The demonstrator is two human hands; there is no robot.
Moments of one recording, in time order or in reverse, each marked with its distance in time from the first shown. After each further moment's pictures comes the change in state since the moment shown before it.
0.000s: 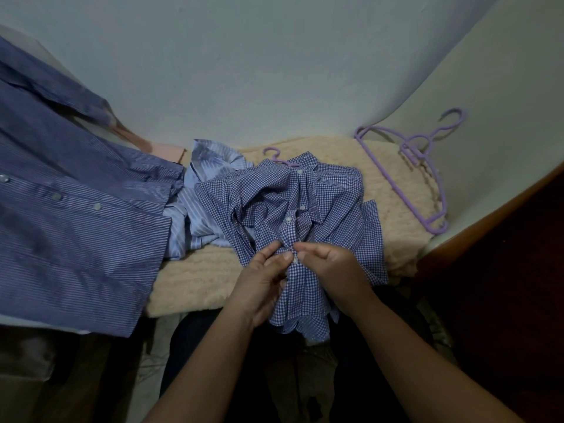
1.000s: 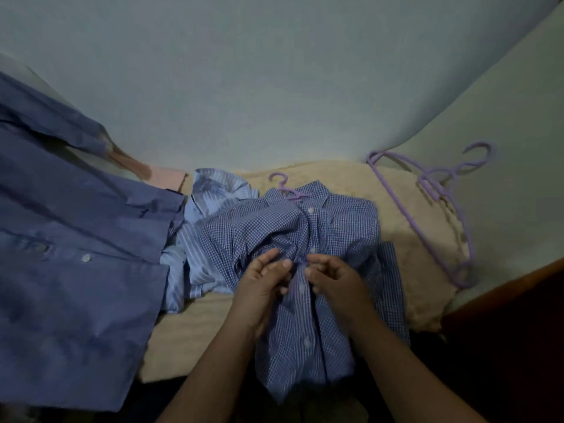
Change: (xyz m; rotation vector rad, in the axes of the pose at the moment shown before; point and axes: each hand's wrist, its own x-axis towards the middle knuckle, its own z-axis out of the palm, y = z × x) left_hand 0.061 0.052 0.008 0.079 0.128 0.131; right_hand 0.082 0.002 0.005 0.206 0.051 0.087
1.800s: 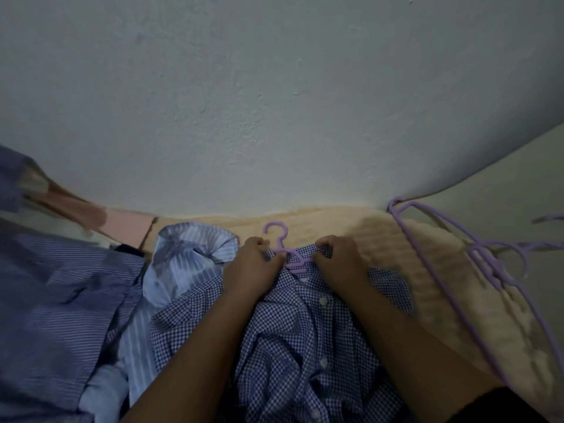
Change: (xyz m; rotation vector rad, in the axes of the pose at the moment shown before) left_hand 0.230 0.059 0.019 1.231 0.170 0.154; right_hand 0.249 -0.020 -0.008 -0.957 0.195 -0.086
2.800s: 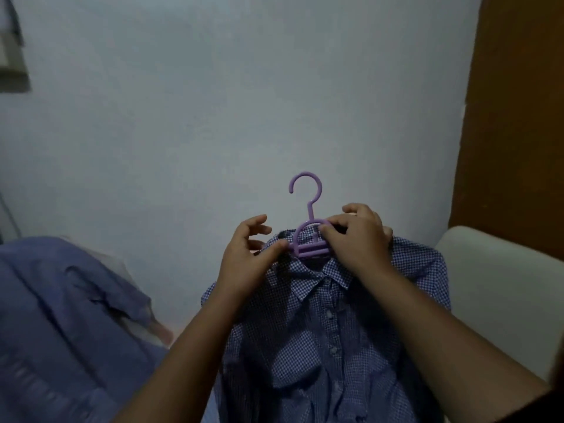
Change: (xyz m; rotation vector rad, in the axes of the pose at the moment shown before) left_hand -0.251 0.165 -0.237 -0.587 0.398 0.799; right_hand -0.219 -0.201 -0.303 0.024 0.656 -0.505
